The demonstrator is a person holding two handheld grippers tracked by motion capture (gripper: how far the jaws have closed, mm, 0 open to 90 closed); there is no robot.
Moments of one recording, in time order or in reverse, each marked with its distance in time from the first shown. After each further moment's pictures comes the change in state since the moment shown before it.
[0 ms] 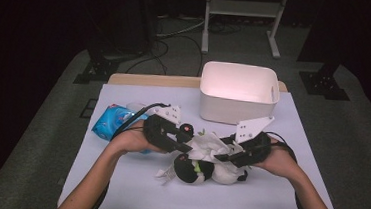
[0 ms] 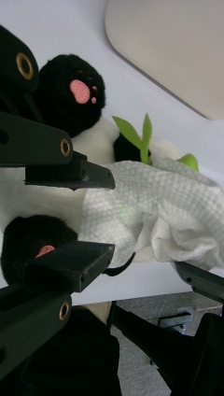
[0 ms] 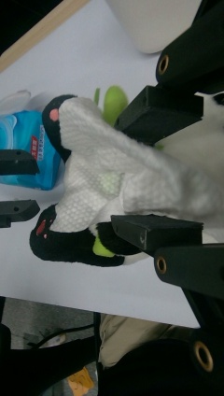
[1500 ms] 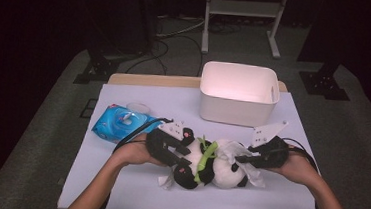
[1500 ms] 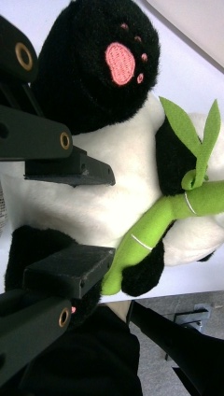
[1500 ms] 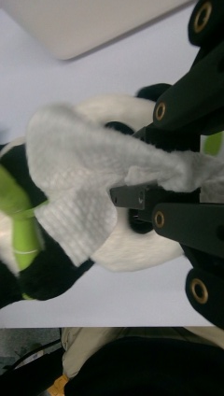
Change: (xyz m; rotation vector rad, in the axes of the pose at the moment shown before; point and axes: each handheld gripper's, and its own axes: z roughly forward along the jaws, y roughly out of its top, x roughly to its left) left arm -0.012 -0.022 0.028 0.061 -0.029 -0.009; right arm -0.002 -0.044 -0.024 0.143 -0.036 0.122
